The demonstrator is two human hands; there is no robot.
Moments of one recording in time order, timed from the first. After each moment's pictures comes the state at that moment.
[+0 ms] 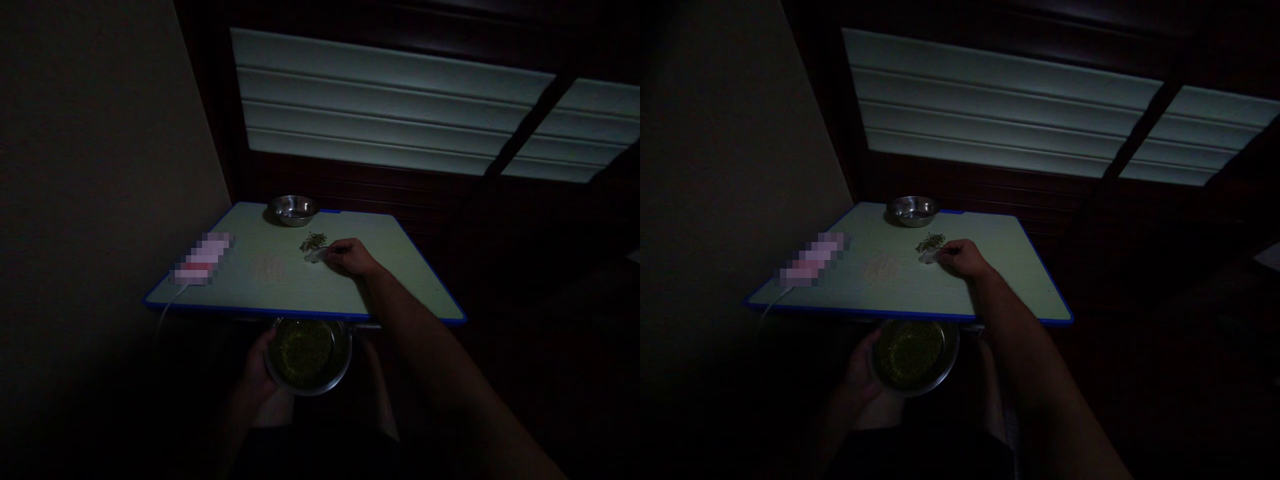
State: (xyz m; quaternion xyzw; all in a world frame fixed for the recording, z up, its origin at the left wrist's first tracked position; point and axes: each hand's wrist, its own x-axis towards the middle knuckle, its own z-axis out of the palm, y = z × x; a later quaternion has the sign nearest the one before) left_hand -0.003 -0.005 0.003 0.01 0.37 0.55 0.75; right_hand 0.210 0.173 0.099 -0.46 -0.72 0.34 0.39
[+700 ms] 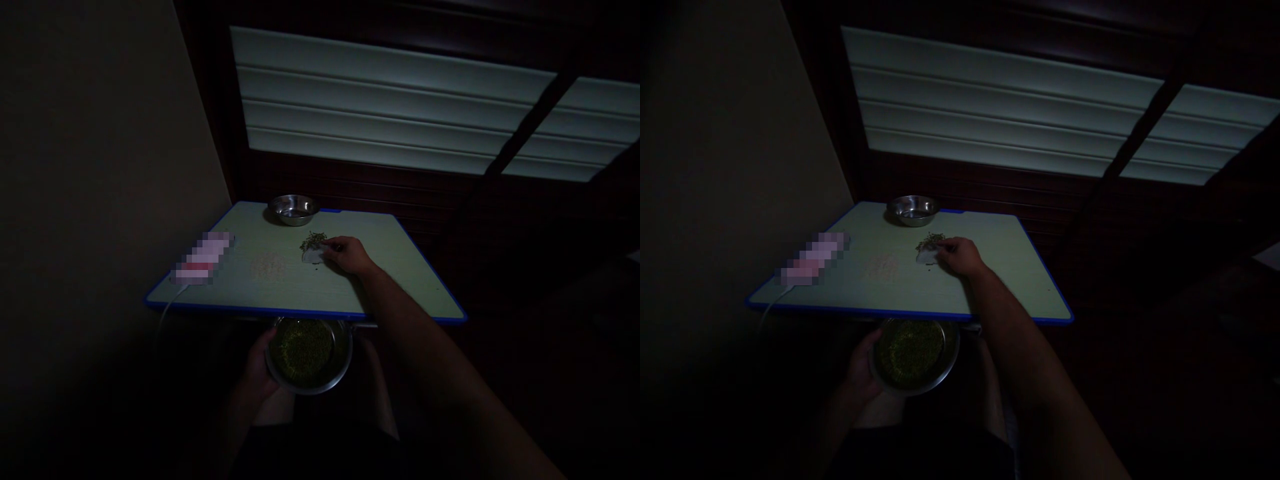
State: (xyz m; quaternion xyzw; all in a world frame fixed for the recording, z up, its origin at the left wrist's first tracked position) left_hand -0.002 -0.005 0.003 0.01 0.37 0.55 0.75; right_hand 0.205 0.177 0.093 -0.52 -0.75 0.20 0.37
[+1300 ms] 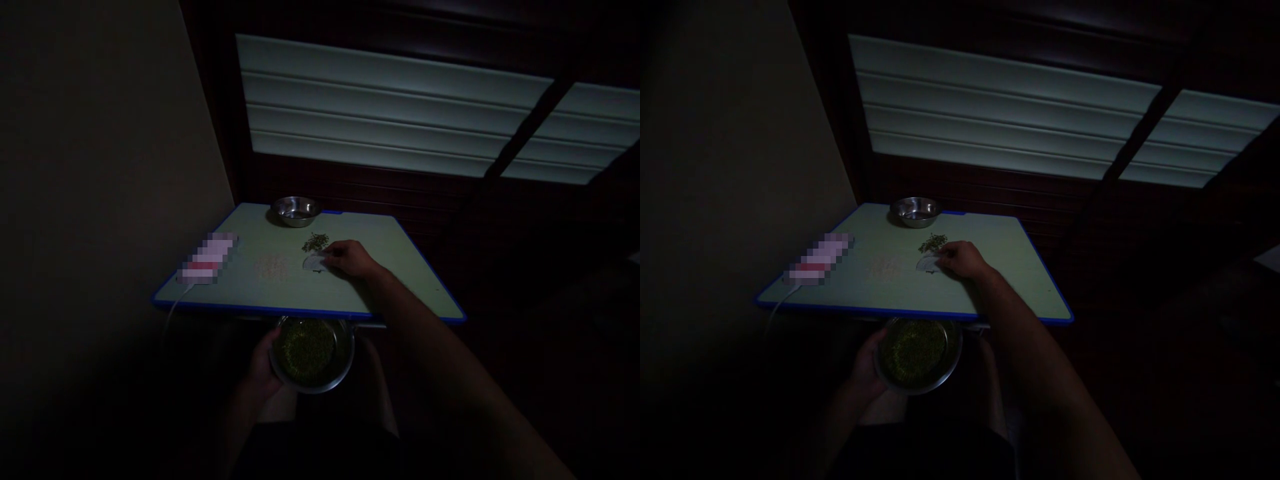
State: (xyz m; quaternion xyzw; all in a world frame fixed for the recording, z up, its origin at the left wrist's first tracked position) left_hand 0.000 -0.005 0.006 0.01 0.39 0.54 0.75; right_hand 0.205 0.164 0.108 -0.51 -0.78 0.22 0.29
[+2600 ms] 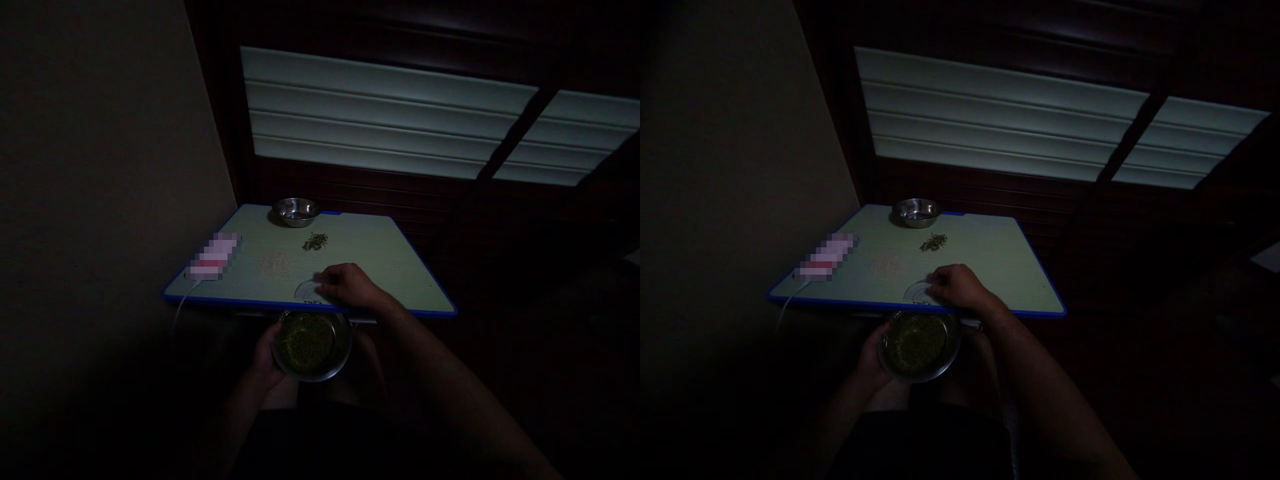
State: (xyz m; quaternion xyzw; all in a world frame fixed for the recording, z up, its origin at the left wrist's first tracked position) left_hand -0.001 -0.007 0.002 0.03 0.35 0.55 0.76; right_hand 0.191 0.078 0.124 -0.48 -0.80 0.28 0.23
